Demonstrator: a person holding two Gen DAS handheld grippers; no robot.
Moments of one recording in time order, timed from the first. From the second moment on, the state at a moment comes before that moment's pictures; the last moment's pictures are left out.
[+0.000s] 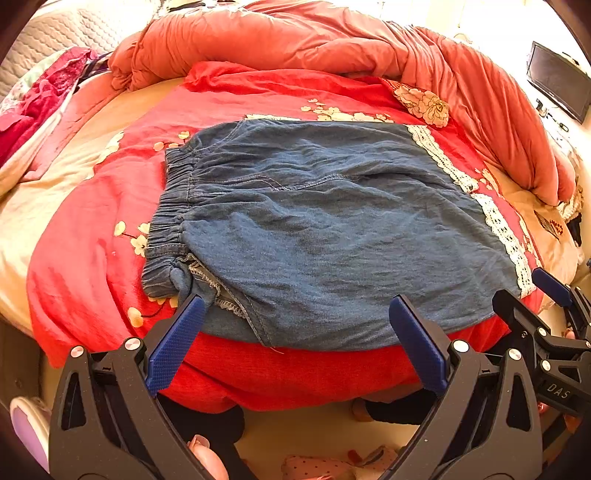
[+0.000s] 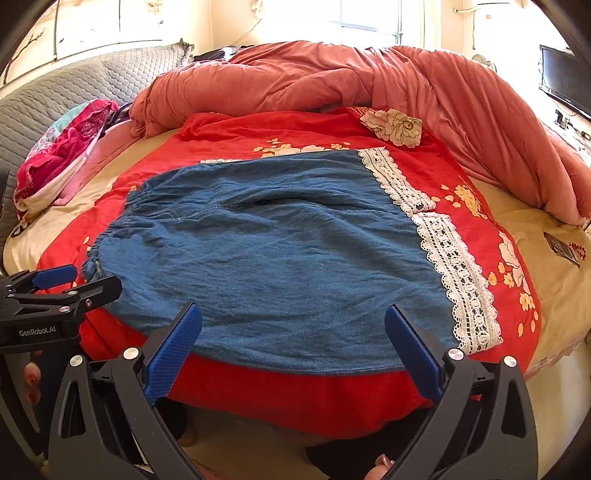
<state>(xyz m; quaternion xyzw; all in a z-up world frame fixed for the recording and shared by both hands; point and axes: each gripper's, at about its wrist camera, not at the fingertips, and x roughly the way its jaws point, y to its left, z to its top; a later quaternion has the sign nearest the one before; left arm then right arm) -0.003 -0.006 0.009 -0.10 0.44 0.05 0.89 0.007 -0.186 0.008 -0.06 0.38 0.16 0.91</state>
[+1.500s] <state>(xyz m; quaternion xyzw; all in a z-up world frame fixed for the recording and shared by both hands) 0.032 0.060 0.008 -0.12 0.44 0.09 0.89 0.080 -0.145 0.011 -0.07 0.39 0.20 0.90</state>
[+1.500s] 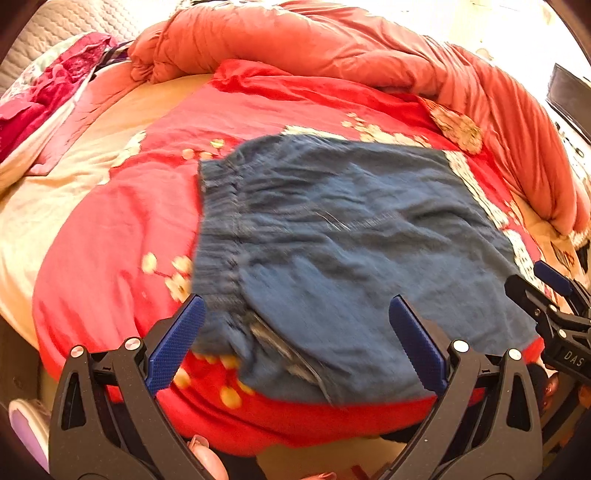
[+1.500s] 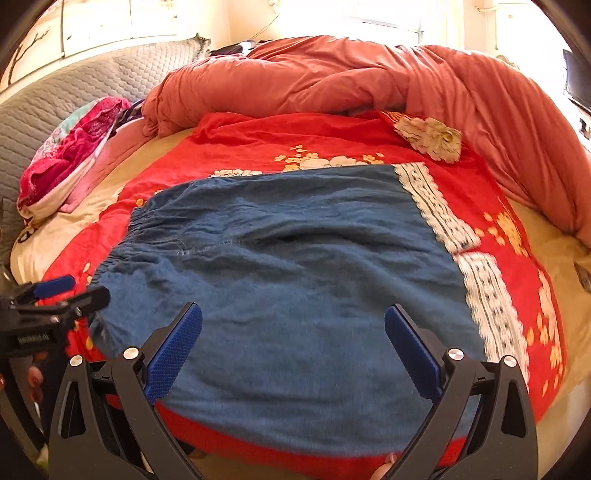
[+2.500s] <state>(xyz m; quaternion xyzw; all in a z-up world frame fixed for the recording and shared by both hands) 0.173 0.195 -0.043 -0.18 0.48 0.09 0.85 0.248 -0.023 0.010 -0.18 0.38 0.30 0.86</state>
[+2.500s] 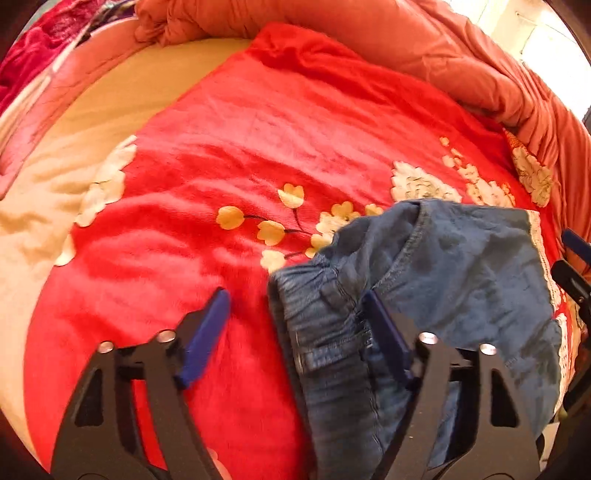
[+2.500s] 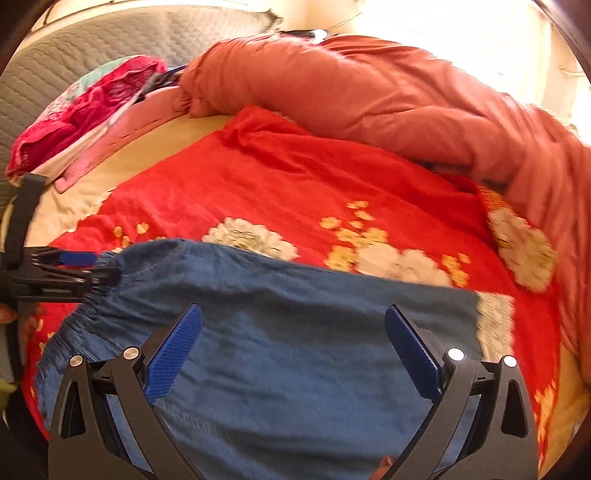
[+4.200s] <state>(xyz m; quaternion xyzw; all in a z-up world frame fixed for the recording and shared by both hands) 0.026 0.104 0.037 -0.06 0.35 0.04 0.94 0.096 -0.058 0.032 -0.15 0.37 0.54 0.75</state>
